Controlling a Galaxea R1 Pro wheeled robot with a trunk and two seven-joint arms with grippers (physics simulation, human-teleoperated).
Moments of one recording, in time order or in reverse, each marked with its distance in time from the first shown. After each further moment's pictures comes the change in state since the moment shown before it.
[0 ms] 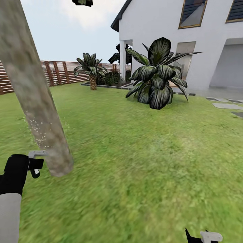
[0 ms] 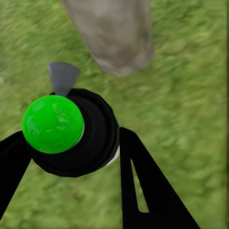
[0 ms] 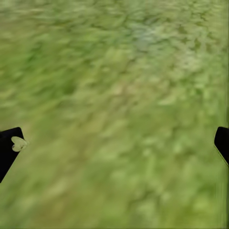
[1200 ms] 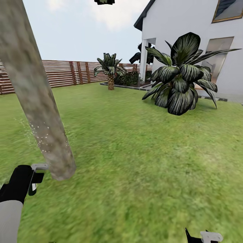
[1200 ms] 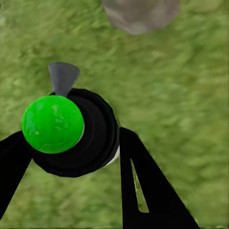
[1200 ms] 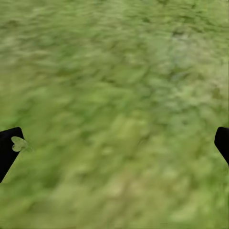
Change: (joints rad) left arm 0.049 -0.001 -0.002 0.153 0.000 -0.009 0.095; right arm 0.000 0.000 0.000 0.000 0.000 0.000 0.001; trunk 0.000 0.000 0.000
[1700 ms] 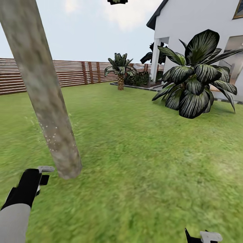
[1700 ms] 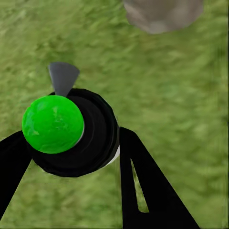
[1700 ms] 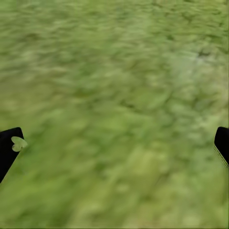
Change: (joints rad) left arm 0.029 -0.068 -0.003 0.004 0.016 -0.060 0.122; right arm 0.000 0.002 0.002 0.000 0.000 0.000 0.000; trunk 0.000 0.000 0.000
